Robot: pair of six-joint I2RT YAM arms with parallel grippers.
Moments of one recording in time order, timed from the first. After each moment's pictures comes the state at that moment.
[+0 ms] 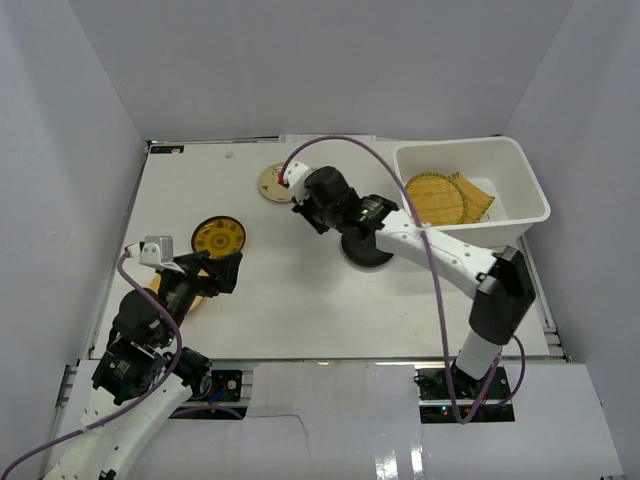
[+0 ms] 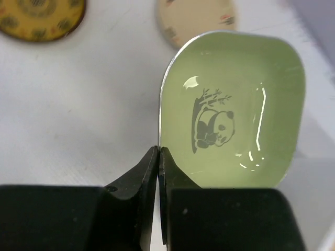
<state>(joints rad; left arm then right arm) -0.53 0.25 0.66 -0.42 -0.20 -0.44 0.92 1.75 1.52 -0.44 0.14 -0.19</state>
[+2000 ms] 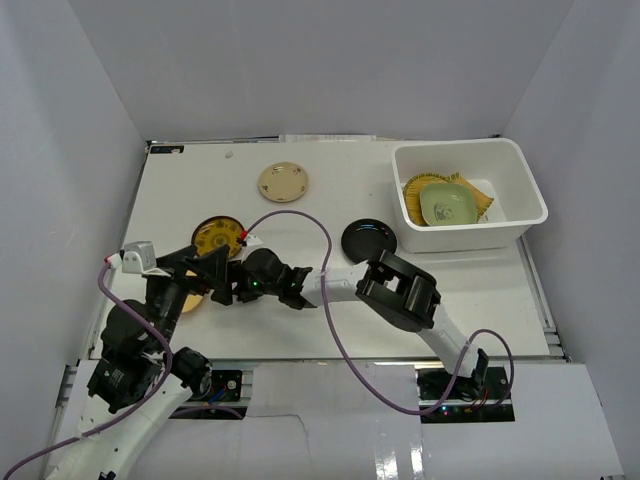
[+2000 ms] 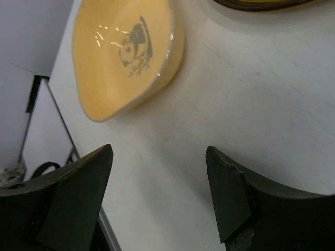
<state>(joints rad) -0.55 0.19 0.66 -0.34 -0.30 -0.43 1.19 2.20 1.39 0.35 -0.06 0.78</state>
